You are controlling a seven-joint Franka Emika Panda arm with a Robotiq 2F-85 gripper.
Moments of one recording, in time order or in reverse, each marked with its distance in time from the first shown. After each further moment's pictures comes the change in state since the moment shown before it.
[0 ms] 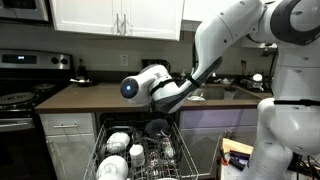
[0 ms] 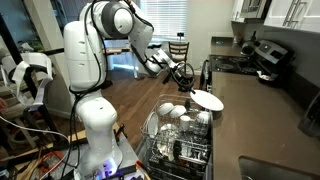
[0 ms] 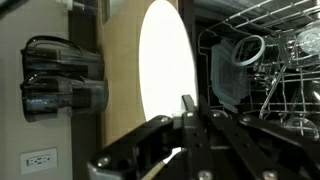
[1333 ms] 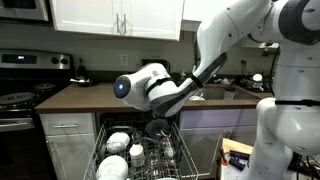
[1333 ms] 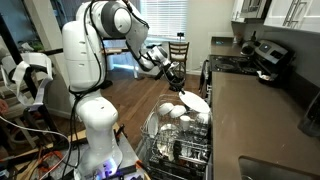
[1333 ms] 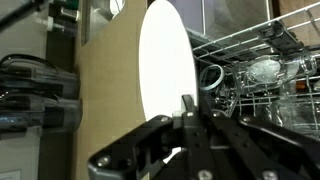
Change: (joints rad) arm 0.039 -0.011 0.052 0.014 0.196 -0.130 -0.080
